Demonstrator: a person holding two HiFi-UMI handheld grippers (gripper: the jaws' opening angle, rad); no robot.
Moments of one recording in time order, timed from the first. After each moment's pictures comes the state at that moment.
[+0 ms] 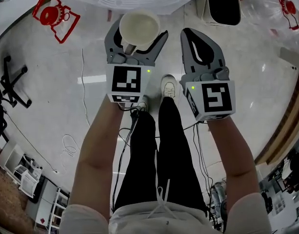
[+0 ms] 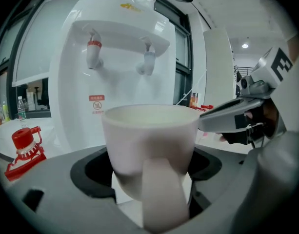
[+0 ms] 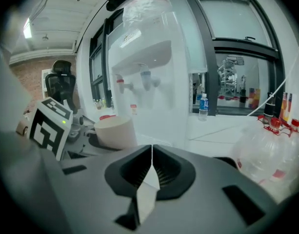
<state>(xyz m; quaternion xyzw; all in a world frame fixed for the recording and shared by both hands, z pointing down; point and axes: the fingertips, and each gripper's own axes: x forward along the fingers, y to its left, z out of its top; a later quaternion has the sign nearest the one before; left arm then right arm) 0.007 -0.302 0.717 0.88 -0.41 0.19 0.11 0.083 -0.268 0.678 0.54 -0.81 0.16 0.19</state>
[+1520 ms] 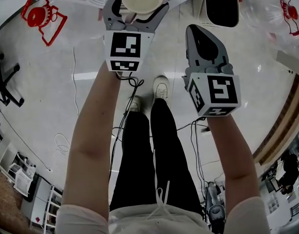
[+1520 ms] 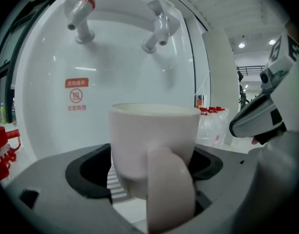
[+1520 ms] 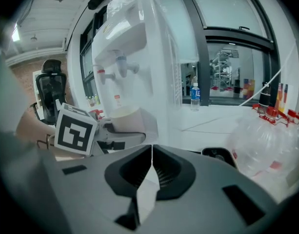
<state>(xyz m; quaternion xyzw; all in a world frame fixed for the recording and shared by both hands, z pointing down) 0.035 -0.380 0.745 0.89 -0.43 0.15 0.07 0.120 -0.284 0.712 0.55 -0.78 0.21 0.20</state>
